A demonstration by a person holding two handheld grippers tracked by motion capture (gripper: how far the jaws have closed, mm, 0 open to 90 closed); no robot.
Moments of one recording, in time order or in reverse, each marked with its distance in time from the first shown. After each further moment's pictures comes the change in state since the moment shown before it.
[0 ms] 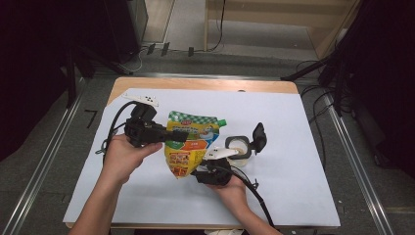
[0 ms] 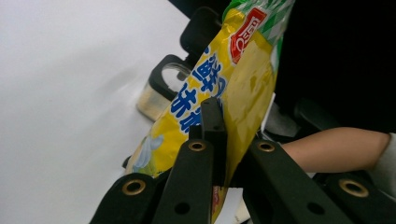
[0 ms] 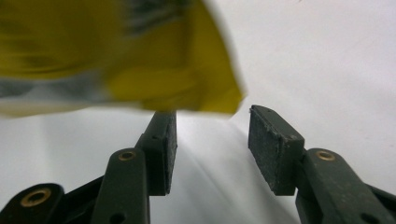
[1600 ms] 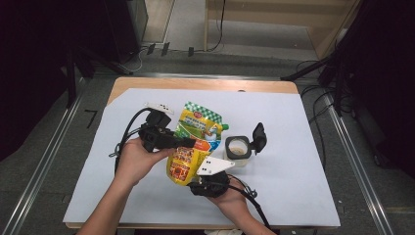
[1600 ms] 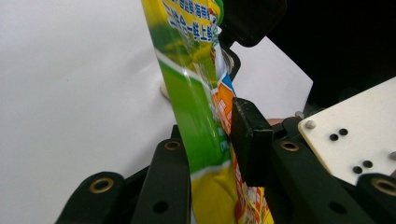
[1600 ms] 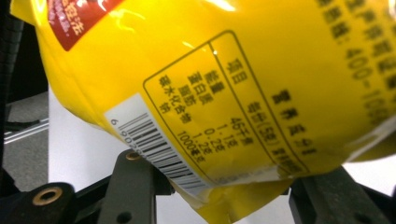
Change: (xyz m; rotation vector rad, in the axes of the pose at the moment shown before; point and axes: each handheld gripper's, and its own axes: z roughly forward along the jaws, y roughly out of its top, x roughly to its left) left arm 0.014 -0.010 0.041 0.083 0.126 -0.003; right arm 0.045 0.012 -0.026 -0.060 0.094 -0.238
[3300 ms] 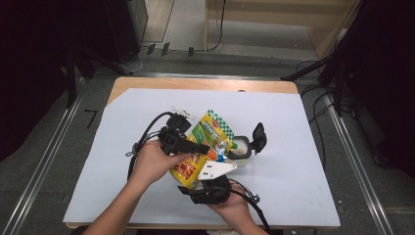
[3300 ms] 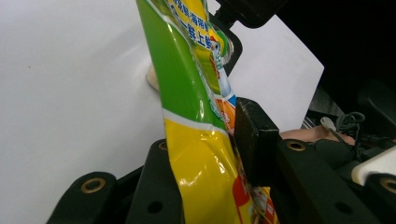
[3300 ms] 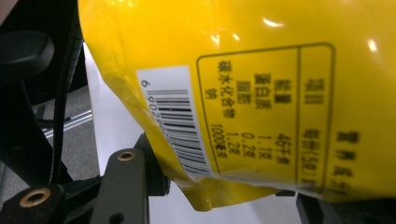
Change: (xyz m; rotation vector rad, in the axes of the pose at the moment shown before) left arm -0.014 0.010 0.042 0.103 0.022 -0.014; right arm 0.013 0.002 -0.012 0.029 0.074 0.052
